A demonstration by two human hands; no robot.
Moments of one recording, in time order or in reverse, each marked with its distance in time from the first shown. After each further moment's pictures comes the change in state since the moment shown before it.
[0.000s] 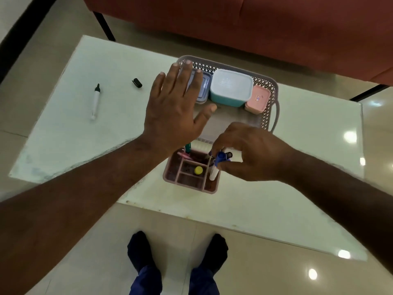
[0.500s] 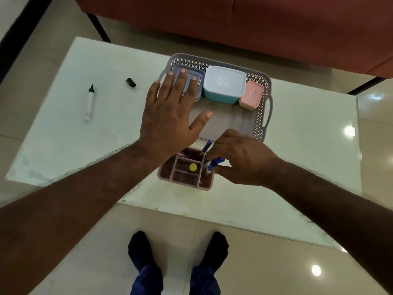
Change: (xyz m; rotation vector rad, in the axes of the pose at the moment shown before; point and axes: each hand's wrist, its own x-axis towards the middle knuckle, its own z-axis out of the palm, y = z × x) left_hand -0.012 0.014 0.004 0.006 -0.062 0.002; right_hand -0.011 0.019 0.043 -0.169 0.011 0.029
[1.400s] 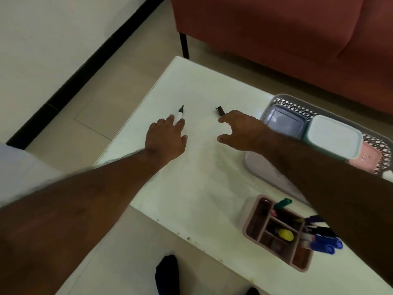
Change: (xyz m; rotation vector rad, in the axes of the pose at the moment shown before) left_hand -0.044 -0.257 0.073 0.124 -0.315 -0.434; right_hand 0.304 -0.047 0.023 0.083 -0.154 0.190
